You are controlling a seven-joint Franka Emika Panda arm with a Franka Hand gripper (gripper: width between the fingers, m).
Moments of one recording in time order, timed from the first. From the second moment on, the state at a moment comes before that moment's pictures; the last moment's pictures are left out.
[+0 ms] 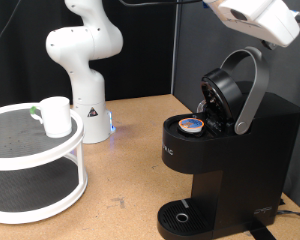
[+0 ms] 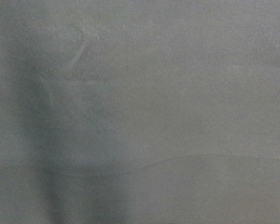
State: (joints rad) arm 0.27 -0.07 -0.01 -2.01 0.90 2.06 -0.87
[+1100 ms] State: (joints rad) arm 0.24 -0.08 -0.04 -2.02 0.89 2.00 -0.87
